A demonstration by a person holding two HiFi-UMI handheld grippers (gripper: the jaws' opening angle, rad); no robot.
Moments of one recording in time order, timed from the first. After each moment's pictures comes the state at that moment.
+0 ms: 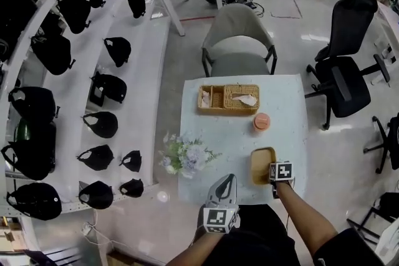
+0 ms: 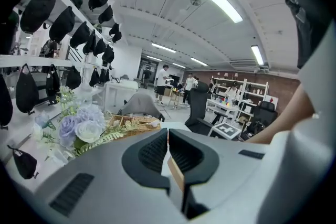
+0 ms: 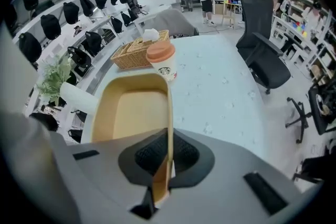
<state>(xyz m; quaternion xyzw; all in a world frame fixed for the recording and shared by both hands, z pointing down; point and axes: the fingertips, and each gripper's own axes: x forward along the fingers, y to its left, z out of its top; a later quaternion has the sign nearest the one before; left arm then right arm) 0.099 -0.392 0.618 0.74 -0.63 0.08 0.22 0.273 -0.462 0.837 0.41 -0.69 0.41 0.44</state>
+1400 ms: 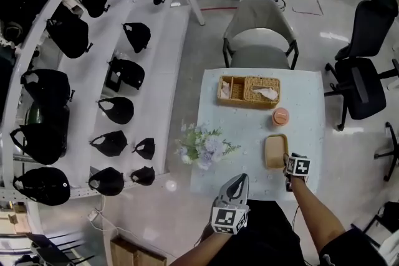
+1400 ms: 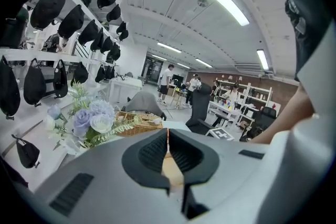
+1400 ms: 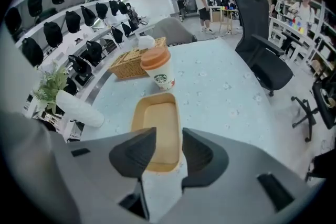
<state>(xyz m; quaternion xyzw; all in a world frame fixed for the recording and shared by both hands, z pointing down) 0.088 -0.373 0.616 0.73 -0.64 0.07 0.25 0.269 -0.485 0.864 0.42 -0.71 0.42 0.39</state>
